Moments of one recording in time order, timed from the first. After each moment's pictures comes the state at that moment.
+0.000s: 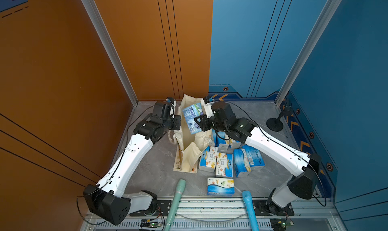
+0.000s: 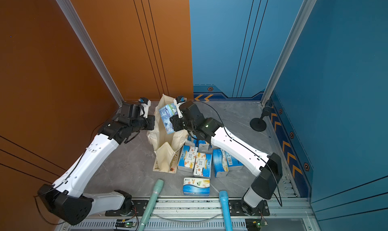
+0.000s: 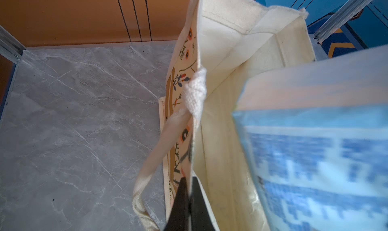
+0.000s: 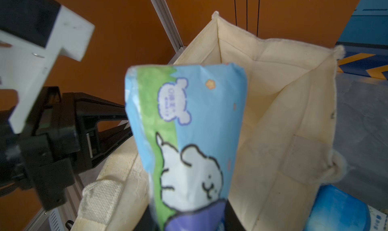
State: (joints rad) left arm -0.36 1.28 1.36 -0.75 -0.04 -0.23; right arm 0.85 1.65 1.64 -0.49 0.02 0.42
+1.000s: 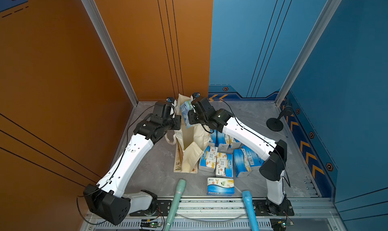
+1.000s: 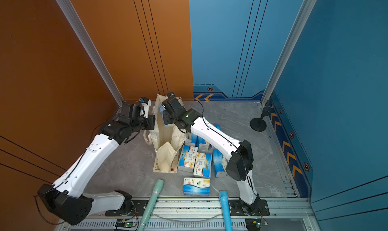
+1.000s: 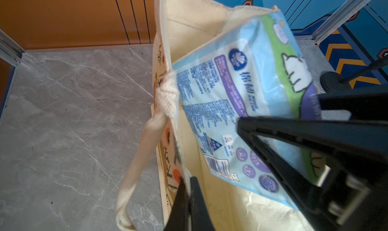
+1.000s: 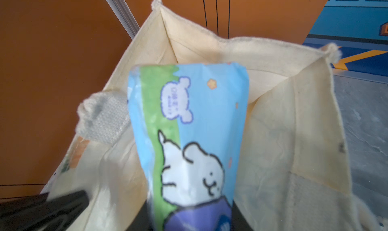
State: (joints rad) left arm -0.37 1.28 1.36 -0.74 -0.04 -0.23; right arm 0.86 2.00 2.06 -0.70 0.22 0.44
